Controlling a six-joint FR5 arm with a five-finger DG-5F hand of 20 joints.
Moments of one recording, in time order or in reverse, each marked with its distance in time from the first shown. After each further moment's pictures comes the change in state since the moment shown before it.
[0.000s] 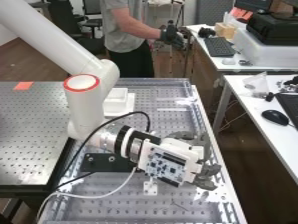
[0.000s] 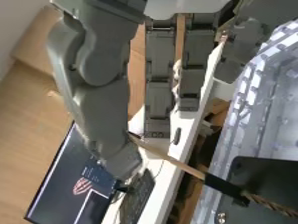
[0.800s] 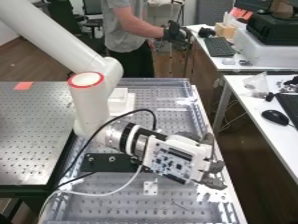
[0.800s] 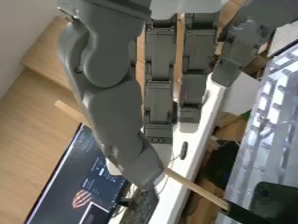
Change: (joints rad) arm 0.013 -0.010 0.034 0.026 0.053 -0.043
